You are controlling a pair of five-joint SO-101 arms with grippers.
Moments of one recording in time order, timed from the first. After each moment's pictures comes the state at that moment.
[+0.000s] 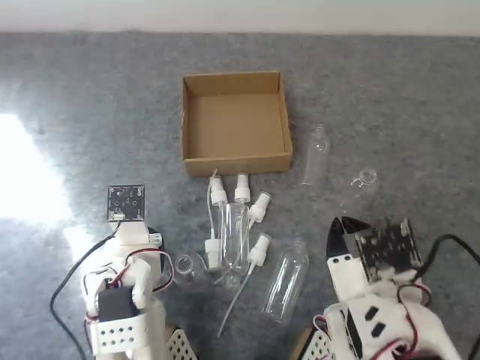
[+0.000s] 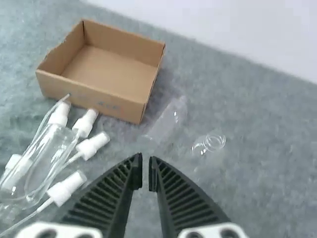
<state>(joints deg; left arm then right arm) -14.7 -103.3 97.1 72.0 -1.4 -13.0 -93.8 41.6 90.9 11.1</state>
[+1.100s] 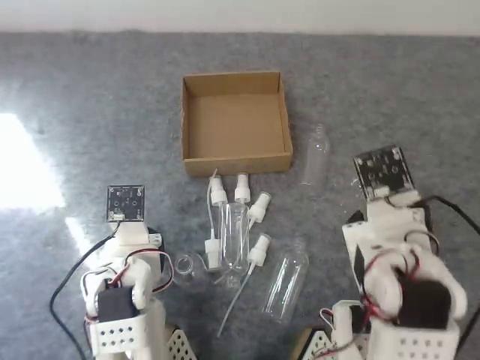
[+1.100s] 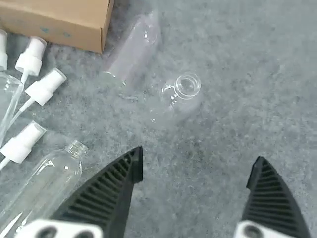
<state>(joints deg) -14.7 -103.3 97.1 72.0 -1.4 0.7 -70.0 38.2 90.5 19.0</state>
